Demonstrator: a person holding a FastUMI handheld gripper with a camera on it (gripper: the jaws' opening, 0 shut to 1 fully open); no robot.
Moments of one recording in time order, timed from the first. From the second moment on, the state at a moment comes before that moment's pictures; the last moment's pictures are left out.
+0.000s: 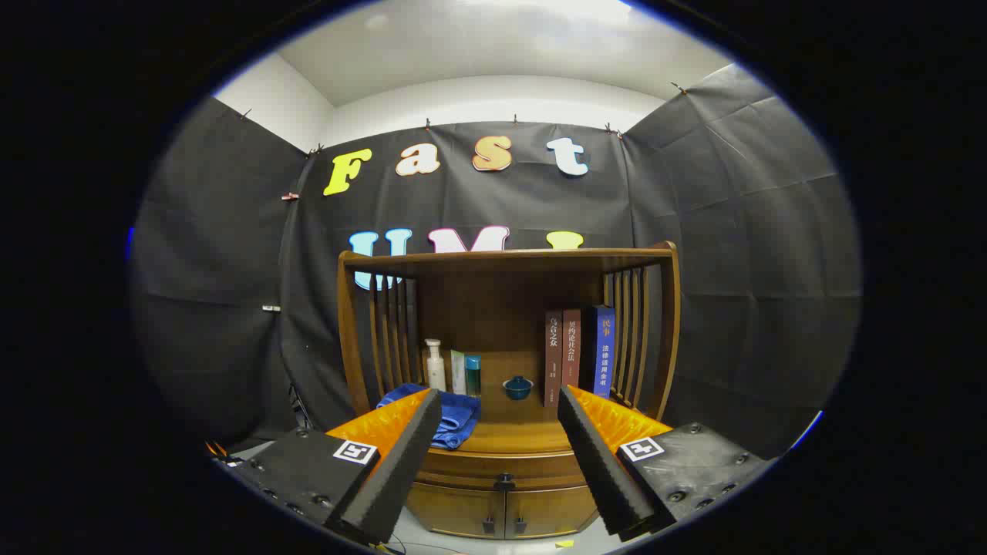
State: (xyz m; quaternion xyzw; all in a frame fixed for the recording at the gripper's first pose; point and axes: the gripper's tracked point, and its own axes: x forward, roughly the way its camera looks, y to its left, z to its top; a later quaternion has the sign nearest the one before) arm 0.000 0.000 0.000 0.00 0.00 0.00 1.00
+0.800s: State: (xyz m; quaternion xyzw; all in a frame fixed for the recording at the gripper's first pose) arm 0.002 -0.002 0.000 0.00 0.00 0.00 1.00
